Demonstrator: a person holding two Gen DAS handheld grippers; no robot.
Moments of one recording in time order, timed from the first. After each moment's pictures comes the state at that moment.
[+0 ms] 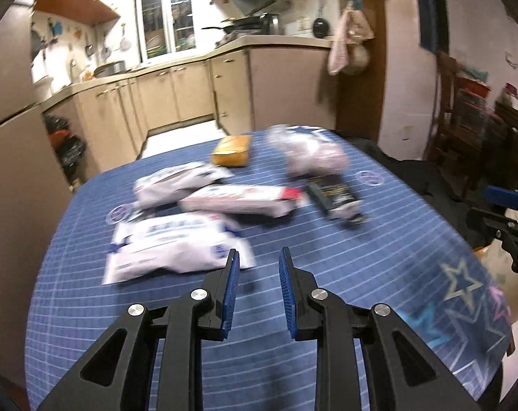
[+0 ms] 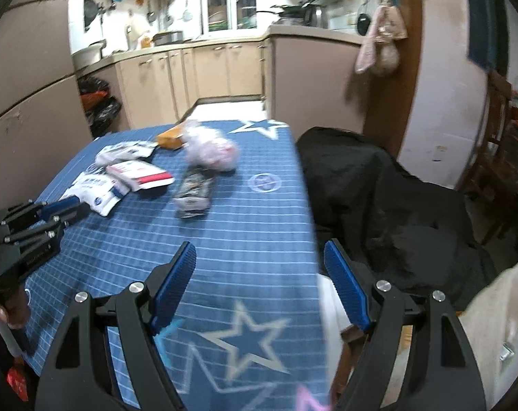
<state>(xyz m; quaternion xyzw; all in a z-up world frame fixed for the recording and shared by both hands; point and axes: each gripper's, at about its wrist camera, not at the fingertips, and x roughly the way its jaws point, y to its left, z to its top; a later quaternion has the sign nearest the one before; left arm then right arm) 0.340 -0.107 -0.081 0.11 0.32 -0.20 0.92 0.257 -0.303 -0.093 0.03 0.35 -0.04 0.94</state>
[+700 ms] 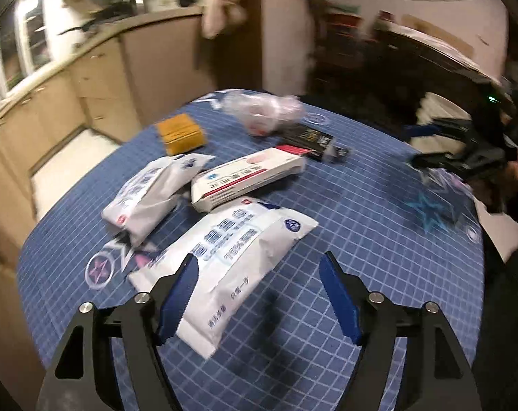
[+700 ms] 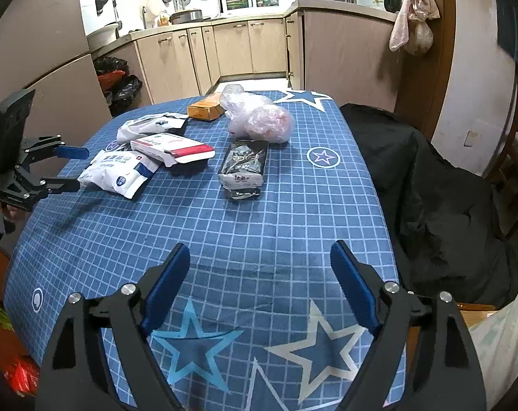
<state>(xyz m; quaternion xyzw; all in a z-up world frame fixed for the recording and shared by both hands) 0.440 -0.027 -0.072 0.24 0.35 -0.49 0.76 0.285 -0.276 -0.116 0.05 0.39 0.00 0.92</state>
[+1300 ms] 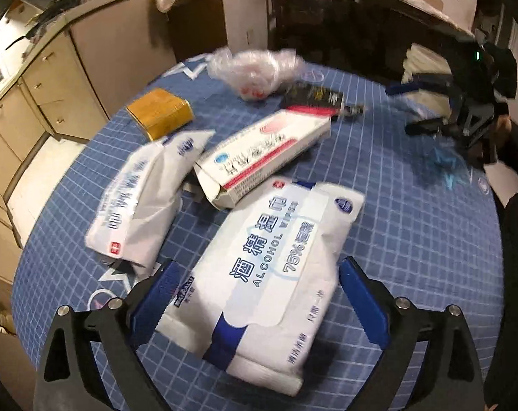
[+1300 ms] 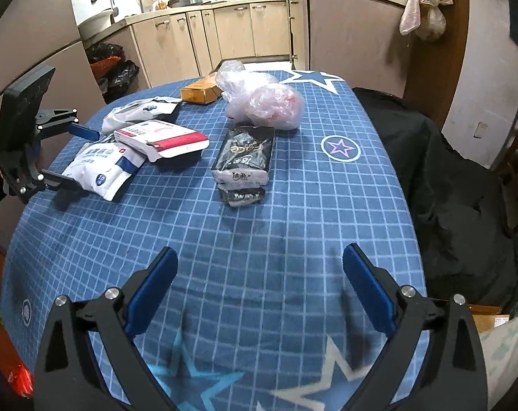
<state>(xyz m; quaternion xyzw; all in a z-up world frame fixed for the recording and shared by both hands) 0.492 -0.048 -0.107 0.32 0.38 -0.54 0.68 0.330 -0.271 -0.138 0.05 0.43 0.01 0.90</state>
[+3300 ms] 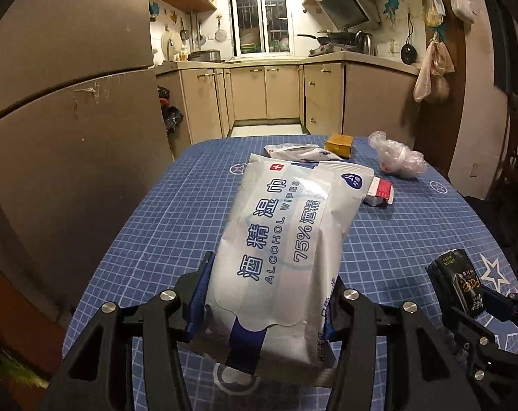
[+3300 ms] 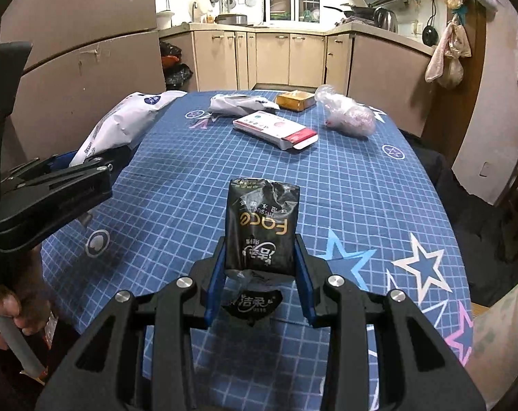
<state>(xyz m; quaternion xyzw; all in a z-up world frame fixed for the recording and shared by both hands) 0.253 -0.022 -0.066 0.05 0.30 -0.02 0.95 0.212 -0.162 -0.118 -0.01 0.36 0.04 0.93</state>
